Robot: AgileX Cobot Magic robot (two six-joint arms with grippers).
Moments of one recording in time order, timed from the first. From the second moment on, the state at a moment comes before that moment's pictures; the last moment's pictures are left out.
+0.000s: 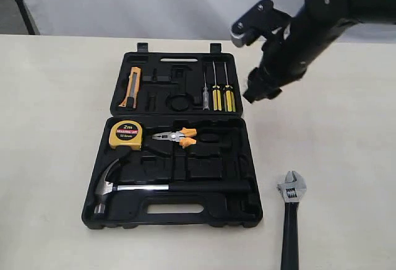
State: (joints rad) left arm -0.40 1.30 -0.96 0.82 0.66 -0.60; right arm 0.29 1.82 -1.33 -0.05 0.71 -0.40
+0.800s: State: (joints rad) left arm -0.40 1.30 -0.96 0.82 0.66 -0.60; right arm 0.47 2.46 -2.12 -0.02 1.03 0.05
